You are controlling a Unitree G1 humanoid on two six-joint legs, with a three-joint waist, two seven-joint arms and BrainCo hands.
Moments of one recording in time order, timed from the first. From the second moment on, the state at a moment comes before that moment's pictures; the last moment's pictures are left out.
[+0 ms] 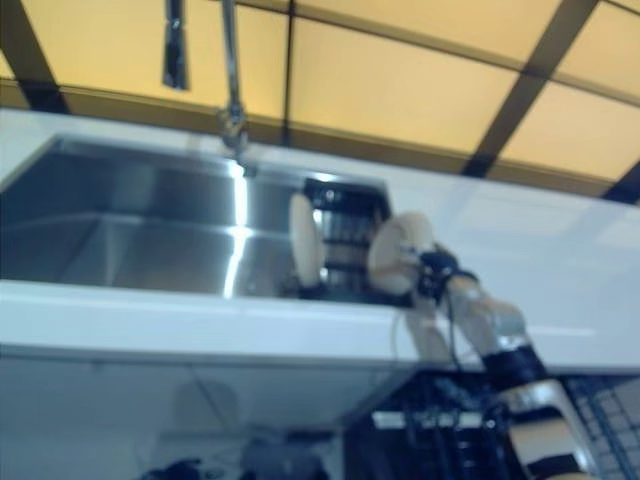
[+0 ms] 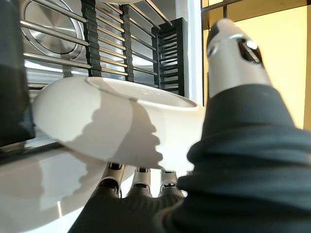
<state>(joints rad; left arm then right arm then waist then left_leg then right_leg) -0.04 0.38 -0.35 1.16 0.03 0.05 -0.06 -0.55 -0.56 0.18 0.30 0.93 0.49 -0.37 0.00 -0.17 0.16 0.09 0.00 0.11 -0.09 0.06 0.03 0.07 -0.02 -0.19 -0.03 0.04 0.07</state>
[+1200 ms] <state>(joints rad) -0.10 0.39 -0.36 1.12 0.02 0.05 -0.05 -0.69 -0.59 0.16 0.41 0.90 0.48 -0.40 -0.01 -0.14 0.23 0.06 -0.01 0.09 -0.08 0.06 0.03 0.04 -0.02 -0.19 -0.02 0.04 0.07</state>
